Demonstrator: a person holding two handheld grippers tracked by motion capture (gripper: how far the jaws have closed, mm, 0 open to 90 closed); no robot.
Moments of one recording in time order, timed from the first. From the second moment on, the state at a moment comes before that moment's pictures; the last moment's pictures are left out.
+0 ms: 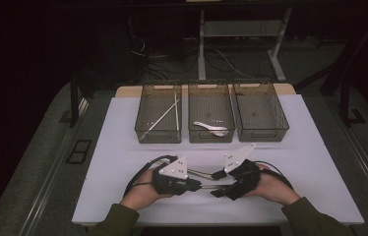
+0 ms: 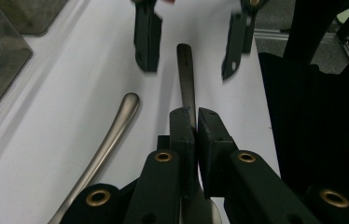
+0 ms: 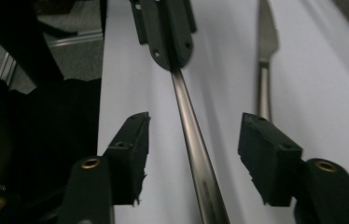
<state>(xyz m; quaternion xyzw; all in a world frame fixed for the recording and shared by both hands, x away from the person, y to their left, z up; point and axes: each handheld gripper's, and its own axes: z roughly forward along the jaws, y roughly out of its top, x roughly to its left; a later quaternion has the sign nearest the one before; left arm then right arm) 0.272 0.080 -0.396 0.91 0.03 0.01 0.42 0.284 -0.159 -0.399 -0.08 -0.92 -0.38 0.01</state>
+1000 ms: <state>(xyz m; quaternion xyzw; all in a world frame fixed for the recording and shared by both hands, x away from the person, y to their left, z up) 0.275 0.093 -0.394 0.88 0.07 0.03 0.47 0.285 -0.131 -0.410 -0.03 -0.95 -0.32 0.02</state>
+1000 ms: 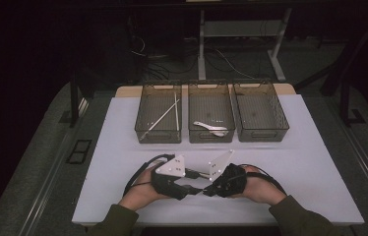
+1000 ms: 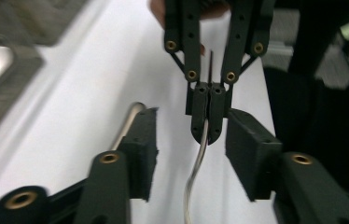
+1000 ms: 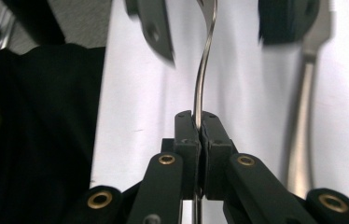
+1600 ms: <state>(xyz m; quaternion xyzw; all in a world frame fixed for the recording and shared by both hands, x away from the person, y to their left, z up) 0.270 0.154 -0.423 0.84 0.23 0.09 0.48 0.327 -0.212 -0.371 -0.18 -0.91 -0.36 -0.06</state>
